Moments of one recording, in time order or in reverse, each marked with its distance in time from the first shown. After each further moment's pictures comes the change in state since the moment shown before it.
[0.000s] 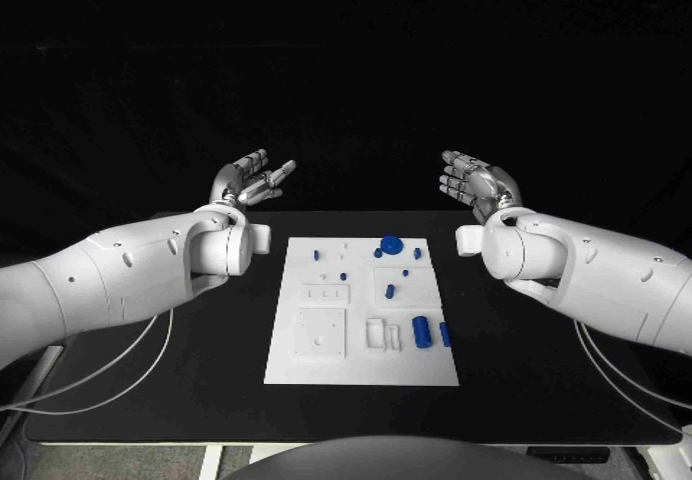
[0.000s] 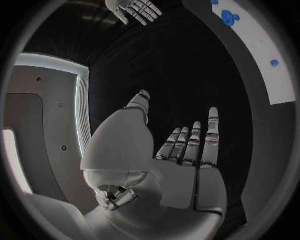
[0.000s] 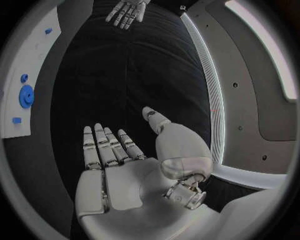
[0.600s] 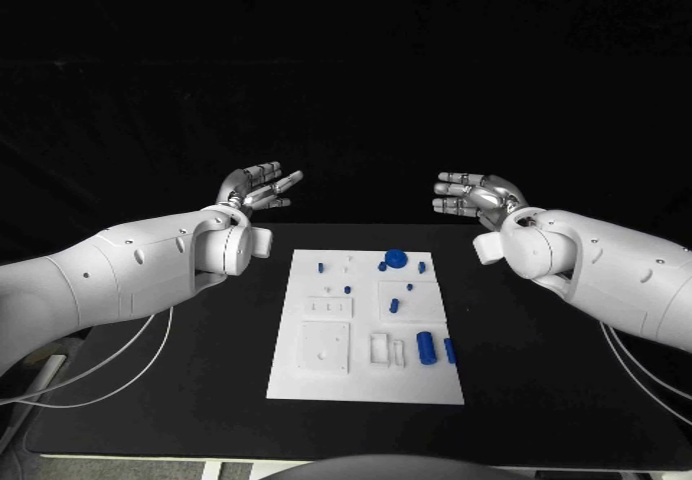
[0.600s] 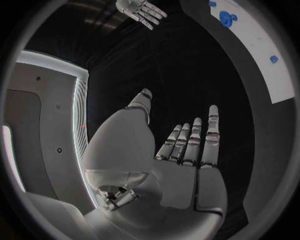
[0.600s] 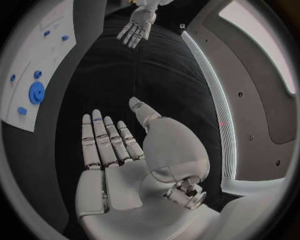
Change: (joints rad) left arm 0.036 0.021 -0.028 -0.077 -0.013 0.122 -0.055; left_hand -0.018 0.056 0.002 -0.093 0.002 0.115 0.038 0.006 0.007 0.125 0.033 0.008 0.007 0.120 0.003 0.006 0.006 0.012 0.042 0.002 0.004 0.003; right arm 0.027 0.050 0.028 -0.198 -0.181 0.308 -0.160; right_hand 0.356 -0.015 -0.112 -0.096 -0.028 0.218 0.019 0.011 0.011 0.272 -0.031 0.013 0.013 0.328 -0.027 0.016 0.014 0.000 0.248 -0.037 0.039 0.016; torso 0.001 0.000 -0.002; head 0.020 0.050
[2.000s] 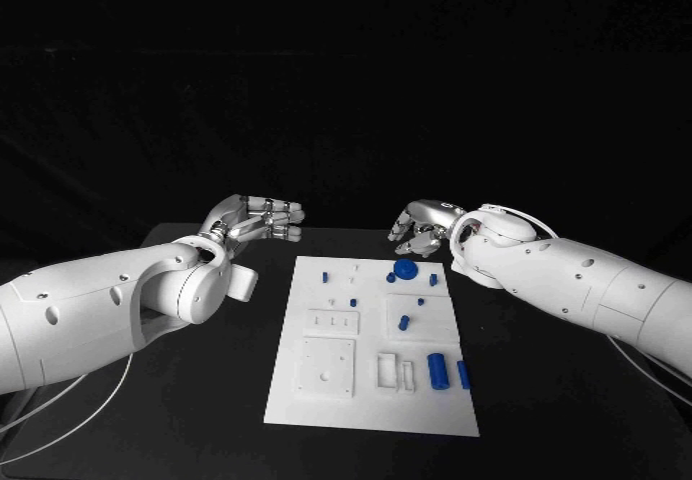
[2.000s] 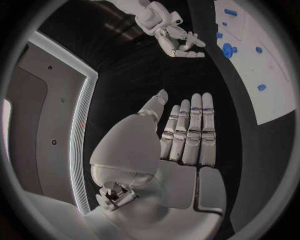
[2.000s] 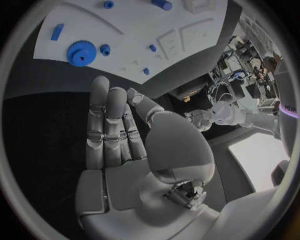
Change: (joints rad) left arm 0.070 -0.181 0.029 0.362 -0.123 0.105 -0.030; left_hand 0.042 0.135 0.013 -0.281 0.043 0.508 0.024 0.025 0.026 0.603 -0.004 0.020 0.017 0.520 -0.049 0.103 0.023 -0.109 0.155 -0.210 0.277 0.133; right arm 0.068 0.108 0.002 -0.048 -1.289 0.009 -0.109; right_hand 0.051 -0.132 0.151 -0.064 -0.060 0.472 -0.052 0.021 0.020 0.367 -0.107 0.012 0.010 0.595 -0.222 0.734 0.475 0.061 0.716 -0.253 0.538 0.342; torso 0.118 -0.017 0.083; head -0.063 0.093
